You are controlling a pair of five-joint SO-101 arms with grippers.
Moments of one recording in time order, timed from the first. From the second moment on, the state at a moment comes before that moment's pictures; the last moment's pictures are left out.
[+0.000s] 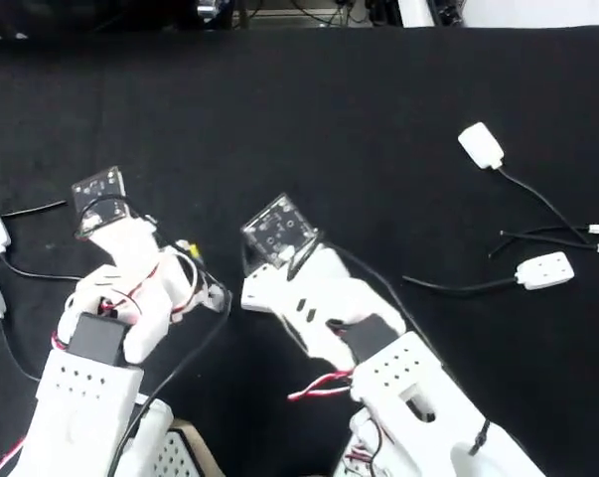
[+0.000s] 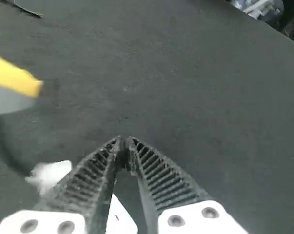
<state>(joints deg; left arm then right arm) 10.3 -65.7 60.0 59.6 33.4 -33.6 -52.8 74.5 18.9 11.9</state>
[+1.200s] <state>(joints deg) -9.7 -65.7 66.5 53.5 33.2 -44.6 -20.9 48.3 43.2 15.3</state>
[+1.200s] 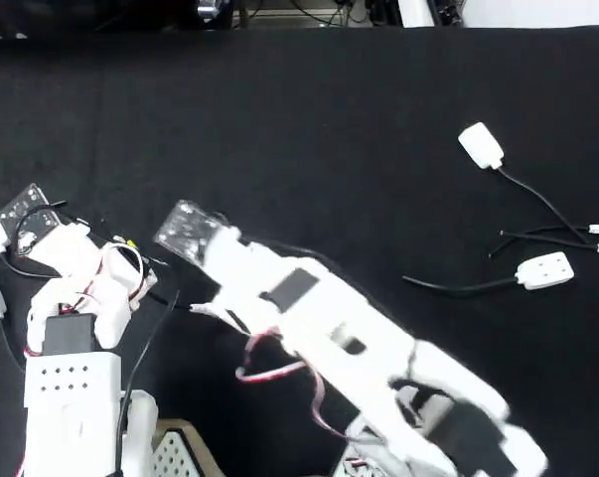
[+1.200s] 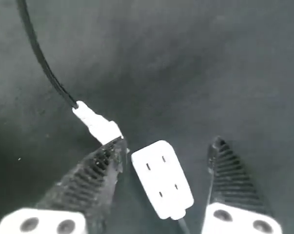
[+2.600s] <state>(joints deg) -2.8 -65.7 67.2 55.9 34.6 -36.3 -48.7 57.0 50.6 28.4</state>
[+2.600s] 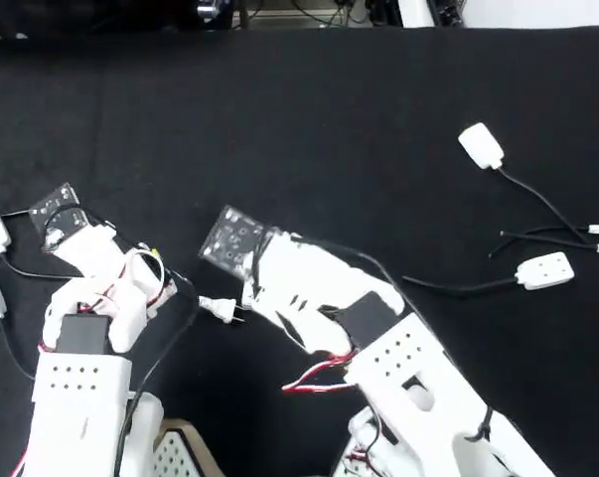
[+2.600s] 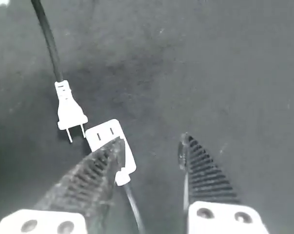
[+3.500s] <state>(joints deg) -40.4 -65.7 74.4 42.5 54.9 -42.2 -10.6 37.7 49.7 5.1</state>
